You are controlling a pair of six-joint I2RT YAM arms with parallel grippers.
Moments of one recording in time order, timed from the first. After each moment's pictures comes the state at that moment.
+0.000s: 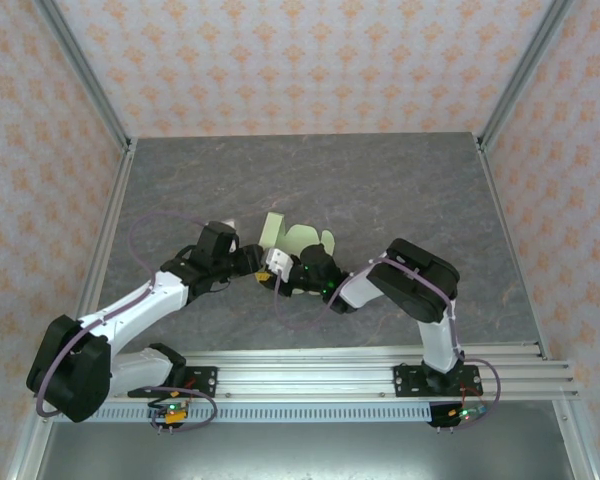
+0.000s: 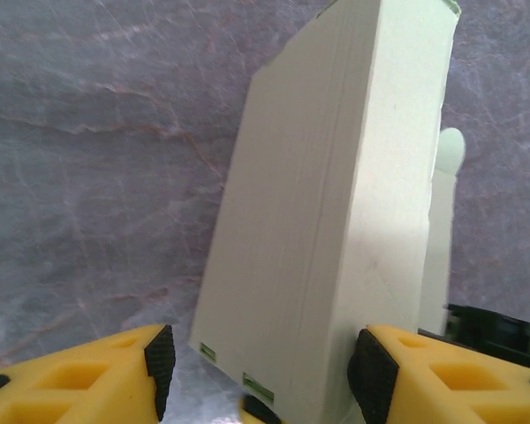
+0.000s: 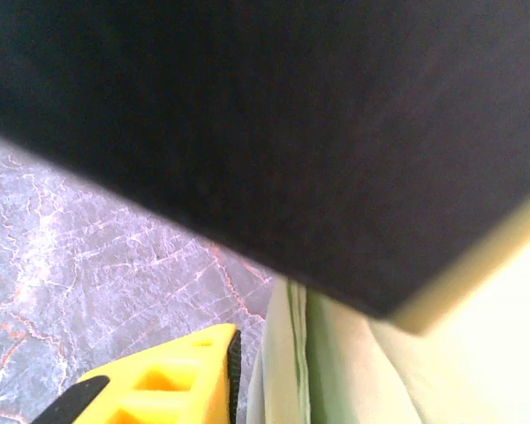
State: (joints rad) left arm -0.44 1.18 0.62 -0.26 0.08 -0.71; right arm 0.91 1.99 0.76 0.93 -0.33 -0.25
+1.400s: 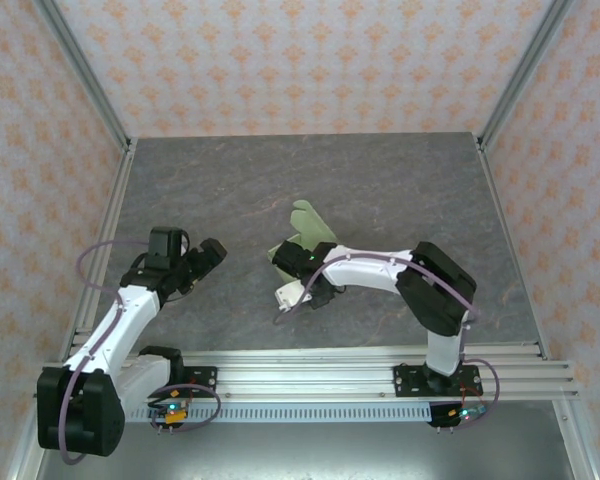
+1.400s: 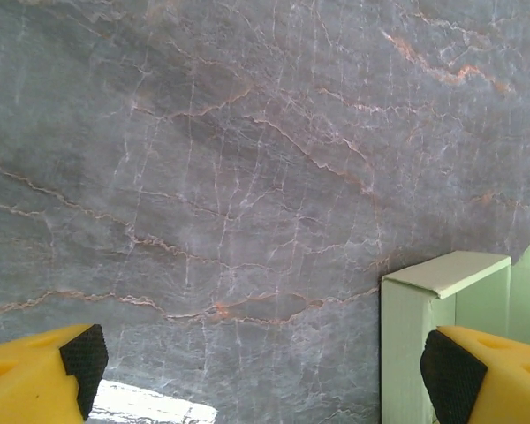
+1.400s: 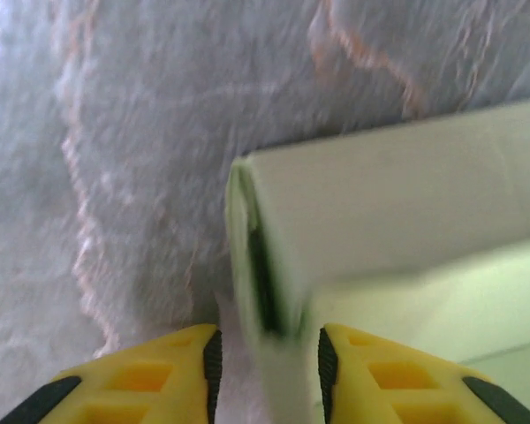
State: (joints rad) left arm -0.05 0.99 0.56 -0.48 0.20 -0.82; right arm 0.98 1.82 1.17 -0.77 0.19 -1.06
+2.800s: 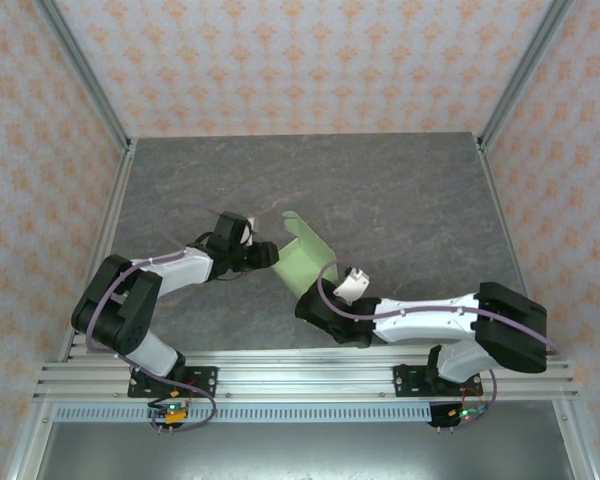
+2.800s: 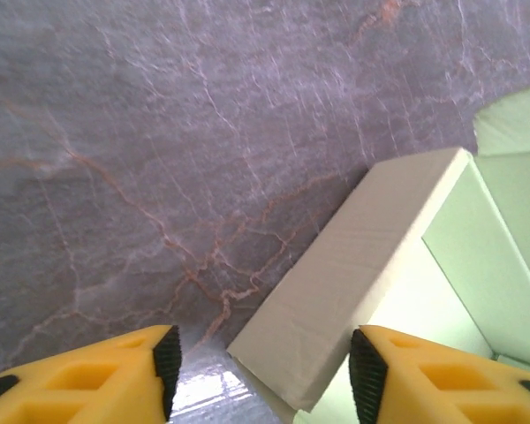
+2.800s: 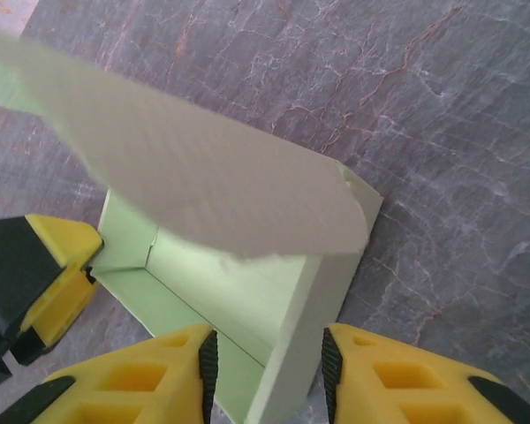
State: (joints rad) left arm -0.38 1.56 0.70 -0.04 0.30 -0.59; right arm 1.24 1.41 0.69 -0.28 0.69 1.69
